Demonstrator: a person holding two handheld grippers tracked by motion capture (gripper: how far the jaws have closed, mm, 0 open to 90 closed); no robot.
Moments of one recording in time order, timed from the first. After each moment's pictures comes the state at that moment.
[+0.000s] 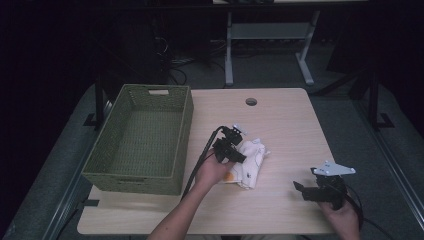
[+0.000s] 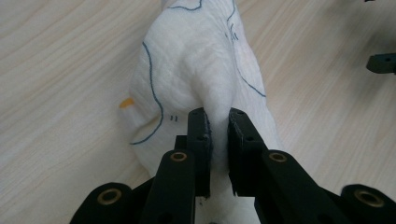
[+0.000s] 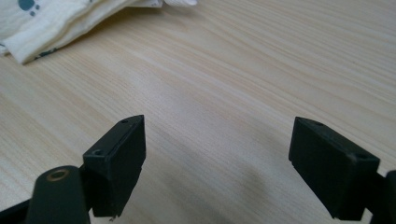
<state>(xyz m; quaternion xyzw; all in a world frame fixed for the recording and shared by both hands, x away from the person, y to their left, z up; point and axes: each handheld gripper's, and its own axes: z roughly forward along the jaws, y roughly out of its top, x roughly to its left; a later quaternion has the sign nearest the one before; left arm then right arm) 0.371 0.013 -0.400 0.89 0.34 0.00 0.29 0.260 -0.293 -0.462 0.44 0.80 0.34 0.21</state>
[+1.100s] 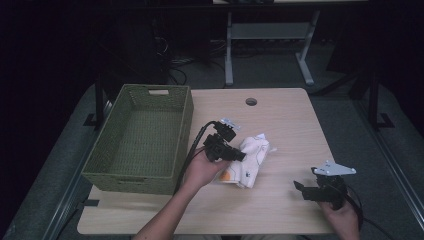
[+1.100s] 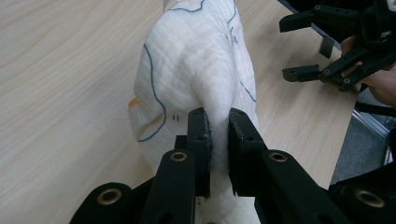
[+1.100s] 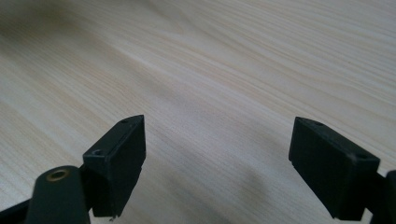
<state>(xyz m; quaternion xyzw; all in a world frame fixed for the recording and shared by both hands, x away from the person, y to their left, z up) 0.347 0.038 -0.350 0.88 0.32 -0.03 0.35 0.260 -0.293 -0.462 0.44 0.80 0.34 0.22</state>
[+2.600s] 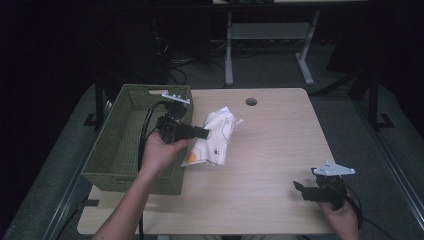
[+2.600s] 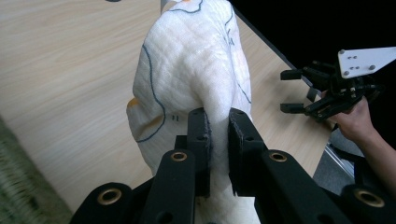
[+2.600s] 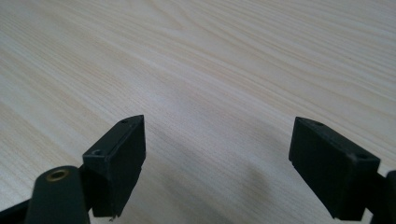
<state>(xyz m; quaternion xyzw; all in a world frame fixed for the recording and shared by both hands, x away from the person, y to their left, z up) 0.360 0.147 -0.290 0.82 0.39 -0.02 0.41 0.260 -0.292 -0.464 0.45 0.80 0.34 0.22</state>
